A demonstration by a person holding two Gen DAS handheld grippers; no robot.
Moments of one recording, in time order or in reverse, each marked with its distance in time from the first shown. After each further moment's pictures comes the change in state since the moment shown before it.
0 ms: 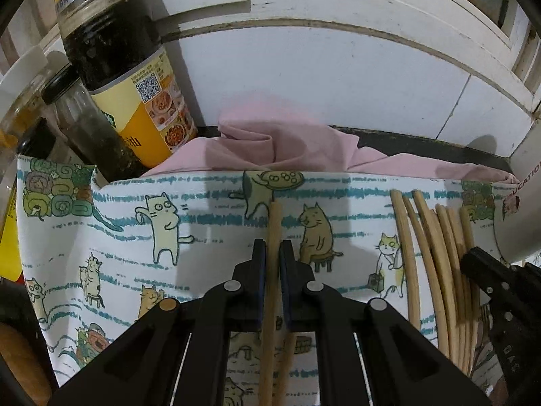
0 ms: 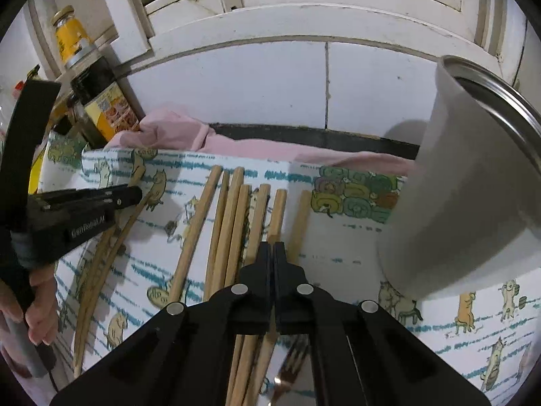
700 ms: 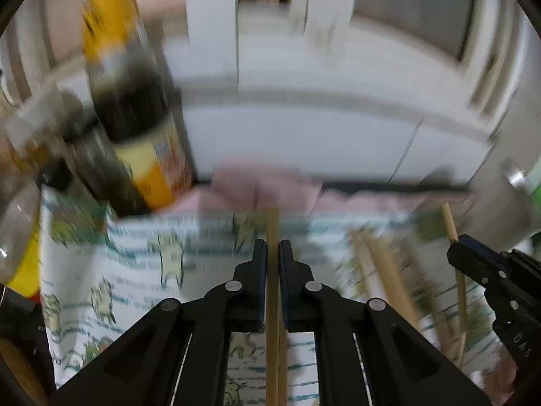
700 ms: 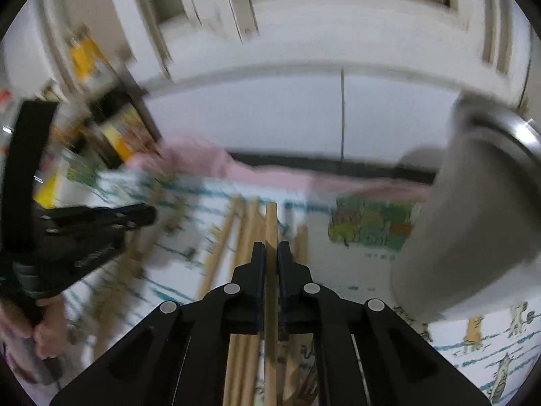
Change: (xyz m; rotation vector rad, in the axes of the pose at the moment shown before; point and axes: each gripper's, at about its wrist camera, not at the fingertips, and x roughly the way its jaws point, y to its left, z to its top) left arm -0.061 0.013 0.002 0.012 -0.238 -0.149; right arm -0.036 0.002 0.009 -0.030 -0.168 0.097
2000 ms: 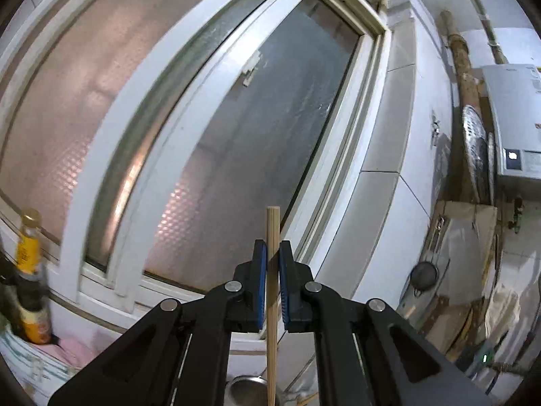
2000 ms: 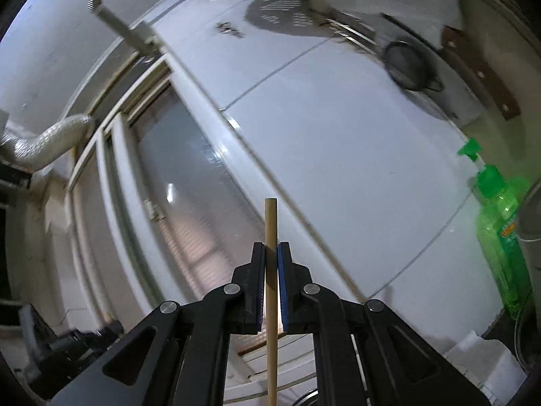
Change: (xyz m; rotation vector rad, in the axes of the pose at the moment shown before) left arm -0.202 -0.084 0.048 -0.171 -0.804 -0.590; right arm -0.258 -0.138 -0.040 0.459 -1.181 0.039
